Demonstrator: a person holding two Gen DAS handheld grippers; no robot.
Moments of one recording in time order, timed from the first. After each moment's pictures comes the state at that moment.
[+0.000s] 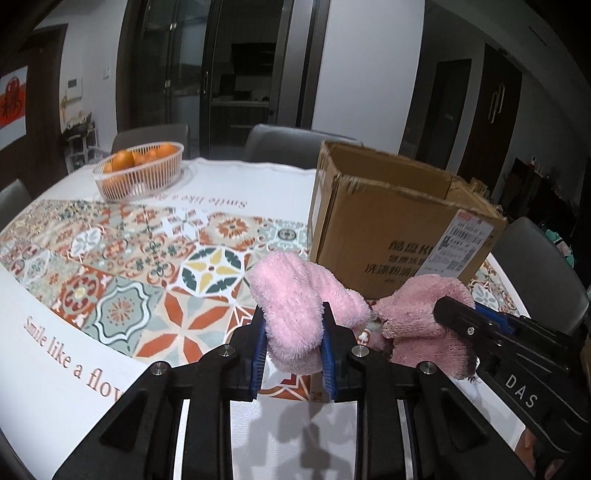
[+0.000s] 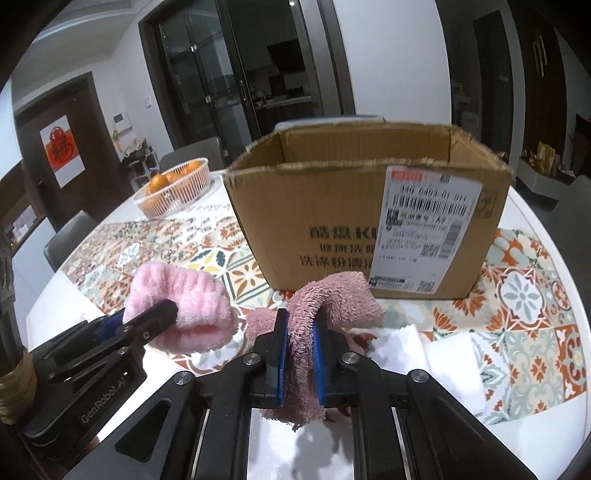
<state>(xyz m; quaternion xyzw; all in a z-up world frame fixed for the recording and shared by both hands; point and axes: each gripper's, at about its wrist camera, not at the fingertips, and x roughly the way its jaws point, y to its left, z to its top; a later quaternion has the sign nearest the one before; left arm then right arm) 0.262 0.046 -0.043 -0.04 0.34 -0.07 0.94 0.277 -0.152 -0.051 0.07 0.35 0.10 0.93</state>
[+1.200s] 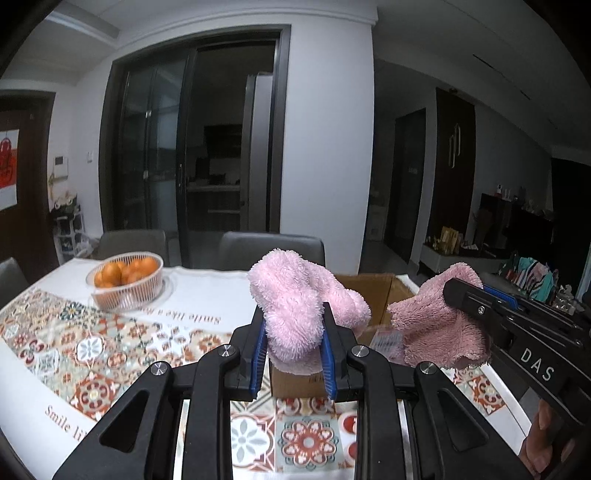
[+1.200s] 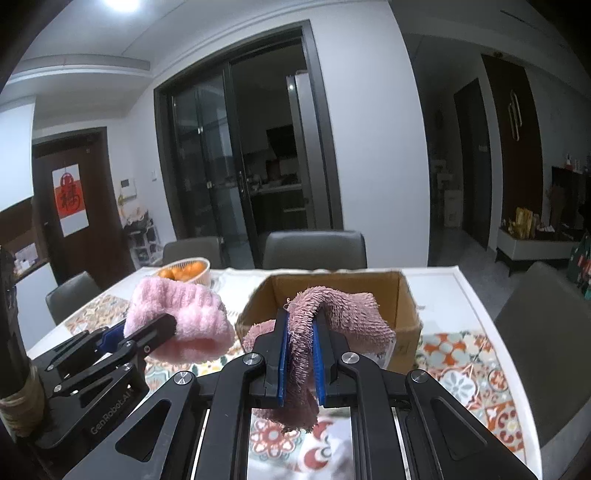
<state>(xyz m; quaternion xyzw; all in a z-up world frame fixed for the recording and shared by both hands) 0.235 0.011 0.073 0.00 0.17 -0.11 0.98 0.229 -0.188 0.072 0.06 0.18 0.07 0.98</state>
